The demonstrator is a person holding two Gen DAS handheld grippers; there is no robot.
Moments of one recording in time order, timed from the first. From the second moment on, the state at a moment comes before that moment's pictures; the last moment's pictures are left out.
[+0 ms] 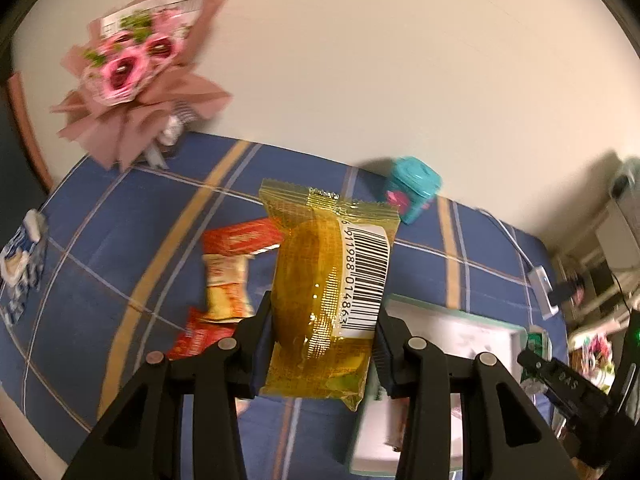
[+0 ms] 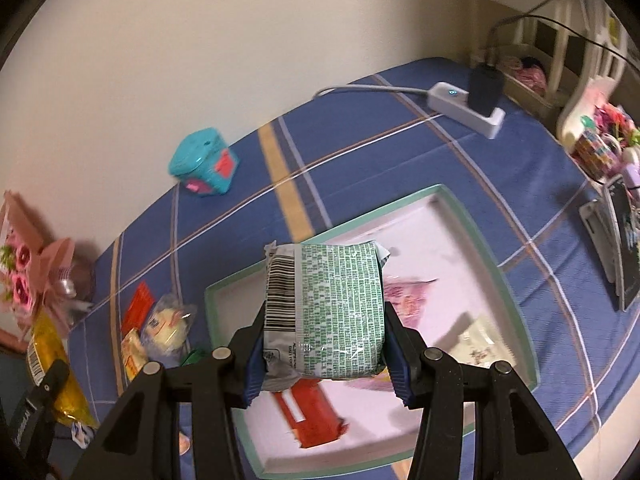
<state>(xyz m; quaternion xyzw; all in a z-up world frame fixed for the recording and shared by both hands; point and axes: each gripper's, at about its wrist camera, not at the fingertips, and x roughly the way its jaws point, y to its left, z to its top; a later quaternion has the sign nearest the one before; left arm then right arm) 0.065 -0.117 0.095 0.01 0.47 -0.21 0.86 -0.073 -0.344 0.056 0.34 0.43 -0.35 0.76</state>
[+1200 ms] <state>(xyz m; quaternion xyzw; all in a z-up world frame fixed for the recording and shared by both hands) 0.021 -0.264 -0.018 0.12 0.53 -0.31 0.78 -0.076 -0.385 -0.012 0.38 0.45 -0.34 0.74</state>
